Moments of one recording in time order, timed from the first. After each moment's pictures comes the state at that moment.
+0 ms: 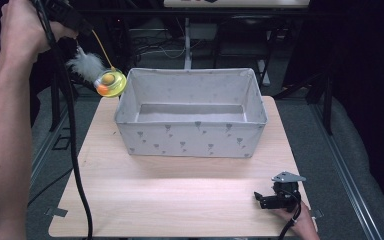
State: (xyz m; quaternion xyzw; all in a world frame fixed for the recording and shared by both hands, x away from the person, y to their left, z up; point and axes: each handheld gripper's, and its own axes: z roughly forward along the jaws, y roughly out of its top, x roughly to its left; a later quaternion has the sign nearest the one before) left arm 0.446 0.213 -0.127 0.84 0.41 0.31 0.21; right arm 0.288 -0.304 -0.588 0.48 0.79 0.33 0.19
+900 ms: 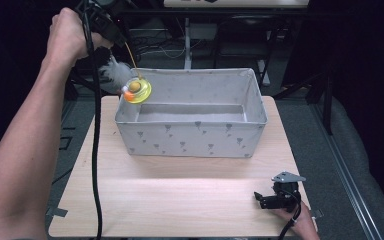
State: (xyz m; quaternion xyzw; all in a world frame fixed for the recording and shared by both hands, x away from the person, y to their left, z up) left arm 0.468 0.161 -0.159 0.87 0.36 0.26 0.20; right arm 0.288 -0.304 -0.588 0.48 0.79 0.32 0.20
